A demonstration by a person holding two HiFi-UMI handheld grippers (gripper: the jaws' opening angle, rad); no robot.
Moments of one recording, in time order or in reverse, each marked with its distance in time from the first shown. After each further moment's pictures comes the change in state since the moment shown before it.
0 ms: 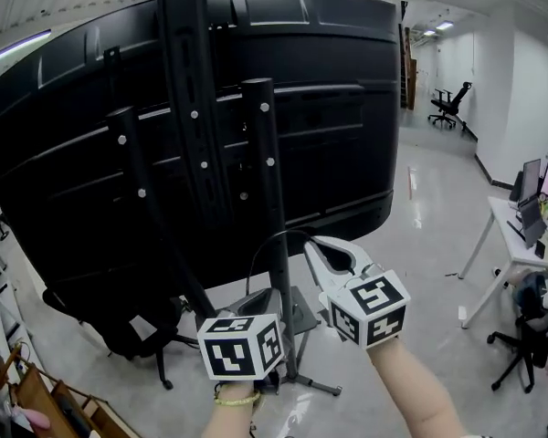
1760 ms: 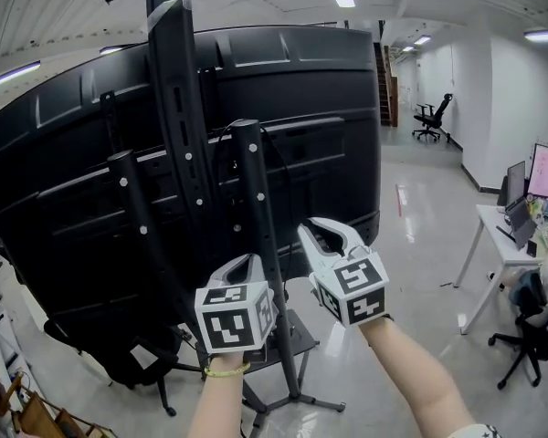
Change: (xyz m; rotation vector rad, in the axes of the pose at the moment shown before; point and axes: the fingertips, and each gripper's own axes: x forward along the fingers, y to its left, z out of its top) left arm 0.004 0.004 0.120 0.219 -0.213 0.076; right arm 0.022 -0.043 0.057 -0.137 -0.078 -0.149
